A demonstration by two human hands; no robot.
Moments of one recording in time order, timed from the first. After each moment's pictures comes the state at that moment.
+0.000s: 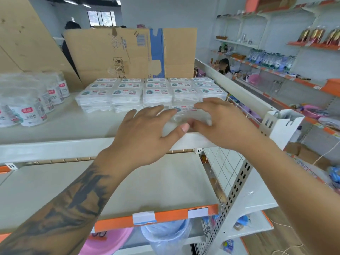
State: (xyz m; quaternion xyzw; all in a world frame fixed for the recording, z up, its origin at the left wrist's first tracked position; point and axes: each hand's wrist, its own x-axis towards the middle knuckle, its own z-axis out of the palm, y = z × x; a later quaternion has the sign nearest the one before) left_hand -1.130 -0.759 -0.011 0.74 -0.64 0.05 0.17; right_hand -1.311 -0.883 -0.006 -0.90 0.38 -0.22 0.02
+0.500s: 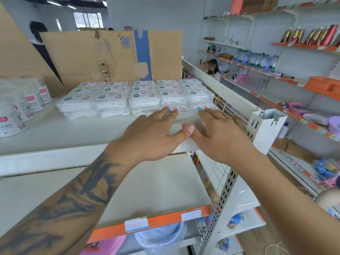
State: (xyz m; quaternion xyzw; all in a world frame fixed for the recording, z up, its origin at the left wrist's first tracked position) left_hand -1.152 -0.797 -0.001 0.72 -0.69 -0.05 0.09; right_hand -1.329 -0.872 -0.026 -0.86 0.48 -0.19 0.00
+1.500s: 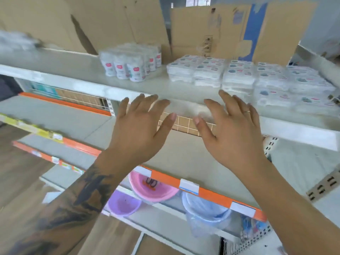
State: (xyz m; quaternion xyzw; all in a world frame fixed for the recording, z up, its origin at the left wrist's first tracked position) left_hand -1.102 -0.618 -0.056 0.87 -0.42 0.19 0.18; right_hand -1.240 -0.787 -0.067 -0.91 0.23 -0.35 -0.02
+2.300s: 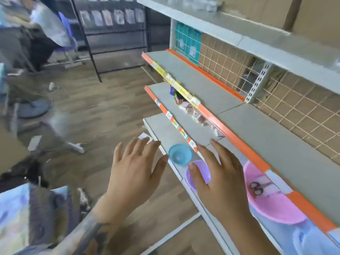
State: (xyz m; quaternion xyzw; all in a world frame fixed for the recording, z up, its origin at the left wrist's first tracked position) left_hand -1.064 -0.177 -0.191 0.98 -0.06 0.12 0.12; right_hand -1.077 -0.395 -0.197 -0.95 -0.07 -0.23 0.20
